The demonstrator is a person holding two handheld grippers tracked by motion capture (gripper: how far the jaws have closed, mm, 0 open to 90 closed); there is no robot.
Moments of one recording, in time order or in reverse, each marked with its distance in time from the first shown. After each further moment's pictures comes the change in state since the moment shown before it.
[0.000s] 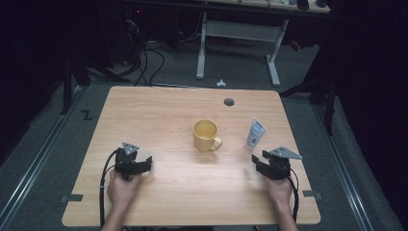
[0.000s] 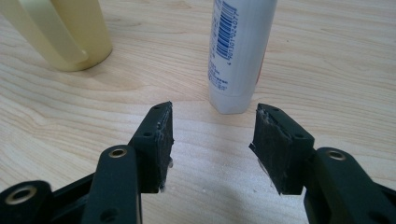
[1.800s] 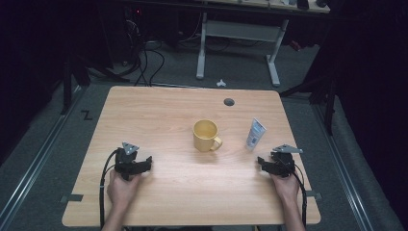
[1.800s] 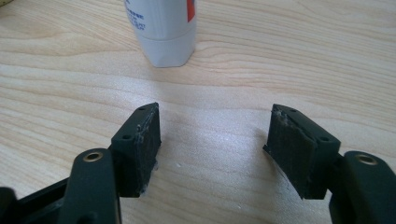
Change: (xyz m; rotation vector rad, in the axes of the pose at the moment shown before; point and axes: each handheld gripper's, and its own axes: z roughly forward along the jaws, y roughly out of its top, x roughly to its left) left arm 0.000 0.000 0.000 0.000 0.001 -0.001; right arm -0.041 -0.013 0.024 0.159 -0.041 -0.005
